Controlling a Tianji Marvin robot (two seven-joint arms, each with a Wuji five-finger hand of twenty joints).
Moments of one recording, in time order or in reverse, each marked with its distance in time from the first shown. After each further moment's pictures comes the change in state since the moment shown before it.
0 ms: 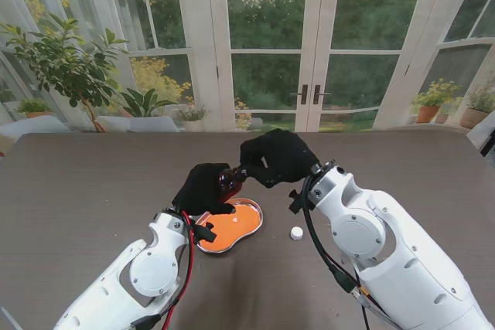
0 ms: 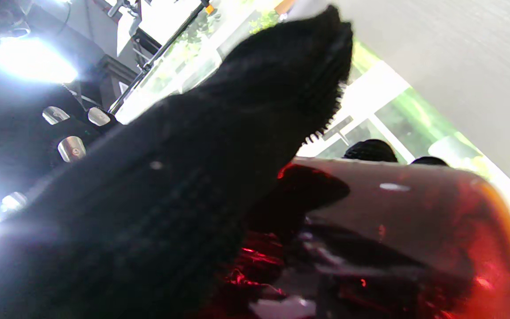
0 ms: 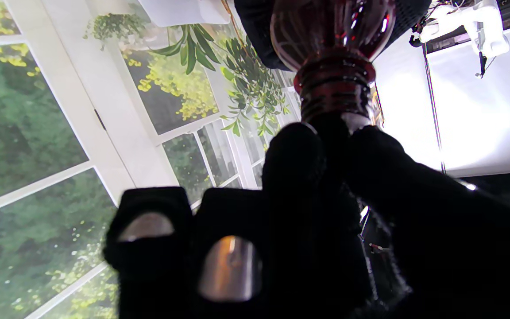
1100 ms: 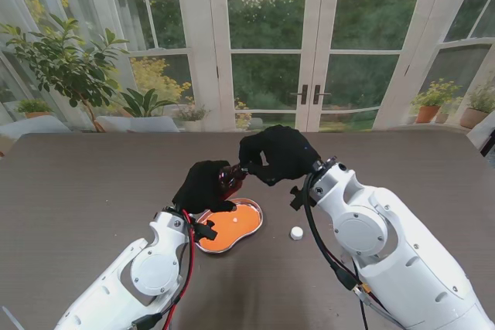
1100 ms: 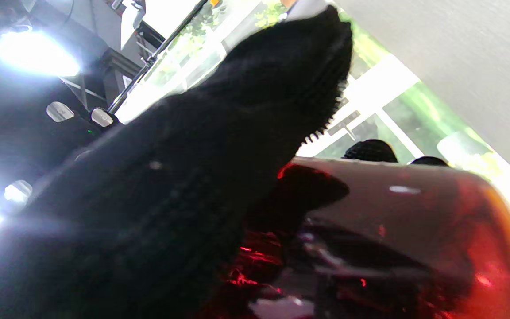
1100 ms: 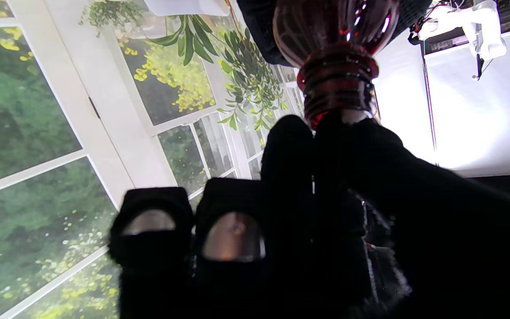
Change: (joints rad) left arm -0.003 -0.006 0.000 -0.003 -0.006 -0.005 0.012; right arm 0.006 -0.001 0.012 -0.007 -0.012 -0.014 0.001; left_hand -0.001 0.000 0.000 0.000 0.000 0.000 0.002 0.000 0.000 0.000 0.000 0.000 0.000 0.000 0.000 0.000 0.000 0.000 0.000 -0.003; right_hand 0.013 -0.070 0.032 0.001 -0.046 -0.055 -0.001 0.062 -0.076 0.014 -0.076 -0.013 -0.009 -0.001 -0.089 -0.050 -0.041 -0.002 0.000 0.002
